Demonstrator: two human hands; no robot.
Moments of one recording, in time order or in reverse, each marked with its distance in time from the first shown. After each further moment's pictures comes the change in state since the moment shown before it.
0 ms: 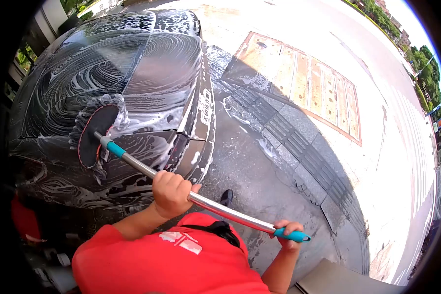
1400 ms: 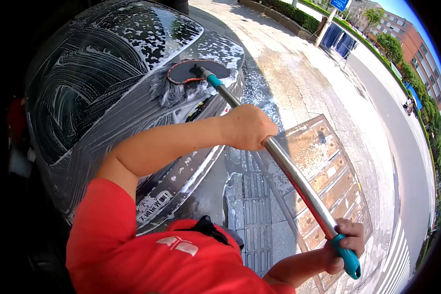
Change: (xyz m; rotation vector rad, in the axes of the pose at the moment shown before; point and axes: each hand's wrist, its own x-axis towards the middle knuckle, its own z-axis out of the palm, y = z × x) left_hand 0.604 -0.407 0.384 0.024 -0.165 -0.107; right_hand 0.883 -0.039 -0.235 -0.593 -0.478 -0.635
